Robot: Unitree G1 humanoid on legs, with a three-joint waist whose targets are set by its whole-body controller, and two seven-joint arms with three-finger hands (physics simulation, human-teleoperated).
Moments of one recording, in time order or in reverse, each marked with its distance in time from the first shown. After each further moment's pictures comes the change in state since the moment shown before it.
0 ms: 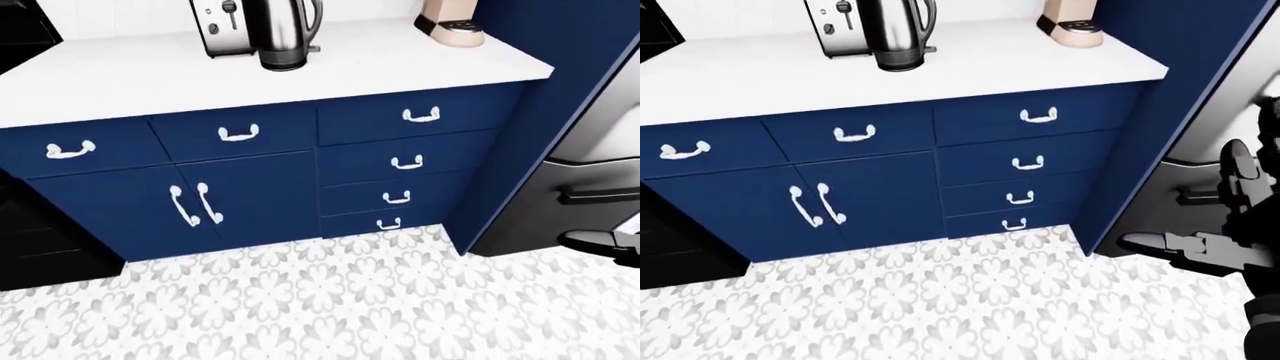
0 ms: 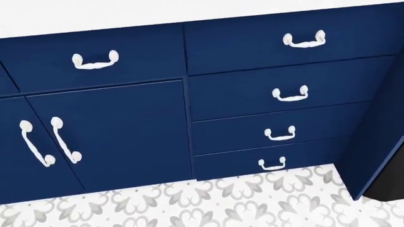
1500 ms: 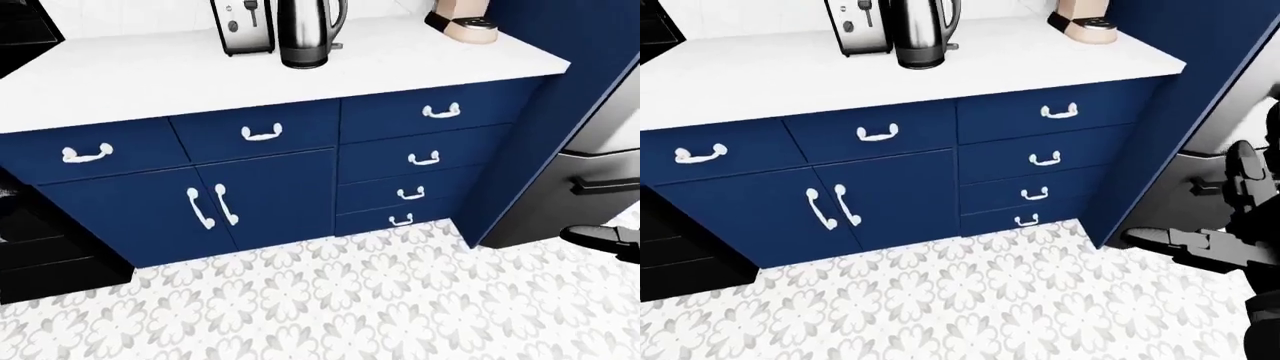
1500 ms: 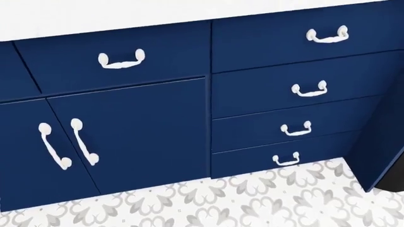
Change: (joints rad) left arm -0.002 -0.022 -0.029 -0.013 0.027 -0.004 -0.025; right arm -0.008 -0.003 -0.002 0.019 0.013 0.001 -0.038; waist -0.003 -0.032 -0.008
